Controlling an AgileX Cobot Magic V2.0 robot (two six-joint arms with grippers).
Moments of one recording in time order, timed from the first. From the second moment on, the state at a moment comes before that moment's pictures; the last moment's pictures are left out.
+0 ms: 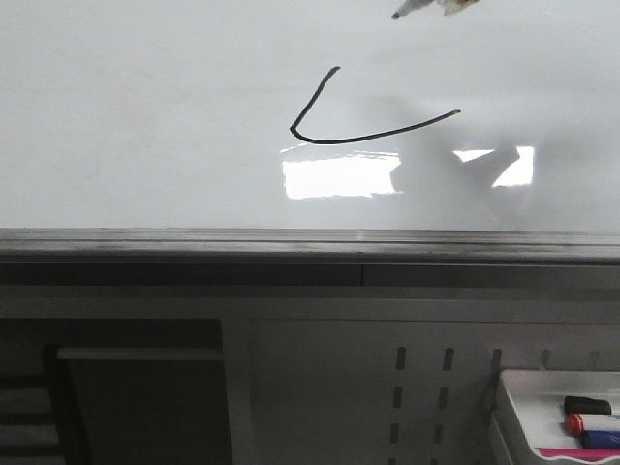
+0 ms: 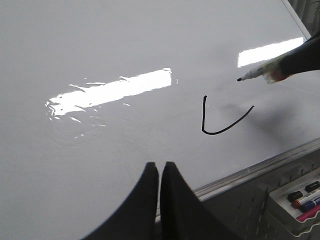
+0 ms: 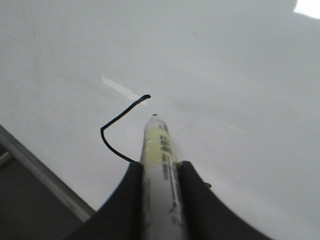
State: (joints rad) left arm -0.26 0.23 -0.42 -0.69 0.44 0.69; right arm 0.32 1.16 -0.93 0.62 0.40 -0.76
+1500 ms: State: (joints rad) left arm -0.26 0.23 -0.42 -0.69 0.44 0.69; right arm 0.46 1.32 -0.82 0.65 0.45 -0.72
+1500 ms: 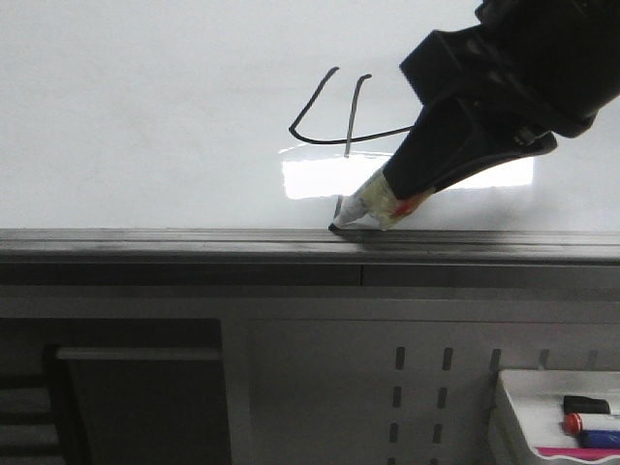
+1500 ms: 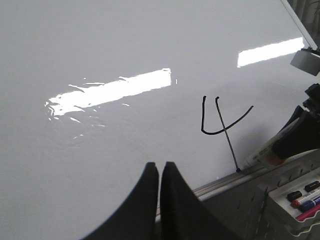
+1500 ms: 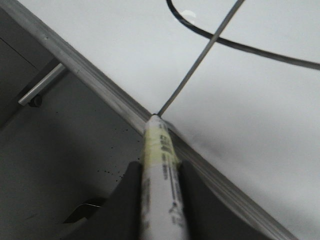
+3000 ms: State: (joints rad) left arm -0.62 1.13 -0.83 -0.85 0.85 1.27; right arm 0.87 1.04 -0.82 0.61 0.53 -1.13
